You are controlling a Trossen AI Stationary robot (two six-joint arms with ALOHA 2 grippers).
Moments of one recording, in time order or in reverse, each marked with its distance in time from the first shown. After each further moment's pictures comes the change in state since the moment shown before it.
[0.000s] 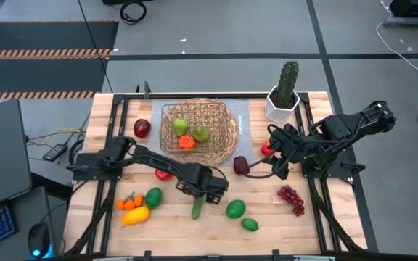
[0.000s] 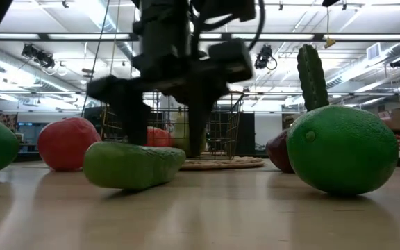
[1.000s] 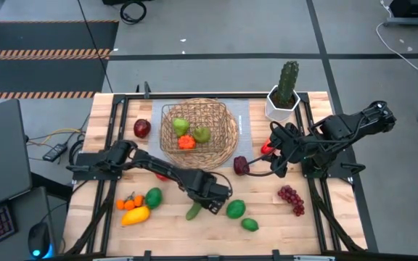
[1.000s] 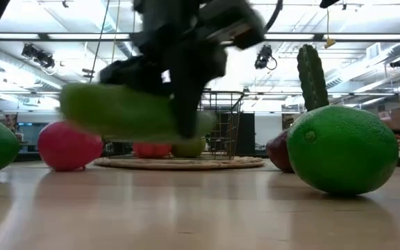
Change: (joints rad) left arm -0.043 0.027 0.117 -0.086 -0.033 0.214; right arm 0.000 0.000 0.000 -0.002 0.055 0.055
